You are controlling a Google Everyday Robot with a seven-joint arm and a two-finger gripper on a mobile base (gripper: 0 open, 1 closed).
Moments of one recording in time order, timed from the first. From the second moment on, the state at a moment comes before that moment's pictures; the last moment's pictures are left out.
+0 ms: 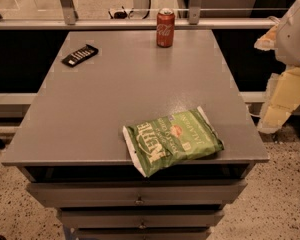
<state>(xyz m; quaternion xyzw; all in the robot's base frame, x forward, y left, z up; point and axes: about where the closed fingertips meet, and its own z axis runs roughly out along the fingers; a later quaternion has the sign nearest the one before) 0.438 -0.216 0.978 -0.60 0.78 -0.04 0.16</state>
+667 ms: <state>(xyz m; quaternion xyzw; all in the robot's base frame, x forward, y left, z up) 0.481 -0.214 0.966 -0.60 0.77 -0.04 0.20</state>
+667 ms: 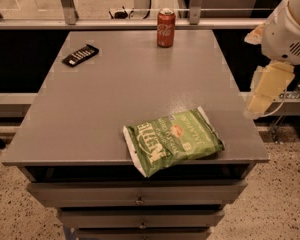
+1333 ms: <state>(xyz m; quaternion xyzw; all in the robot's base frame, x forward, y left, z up) 0.639 -0.219 0.940 -0.58 0.75 -0.02 0.31</state>
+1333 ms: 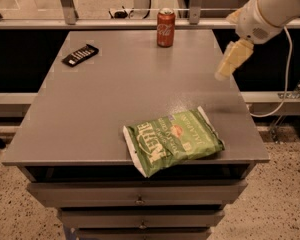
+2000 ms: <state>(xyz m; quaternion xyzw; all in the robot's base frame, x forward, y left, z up) 0.747 -0.216 0.888 -0.57 0.74 0.01 0.36</state>
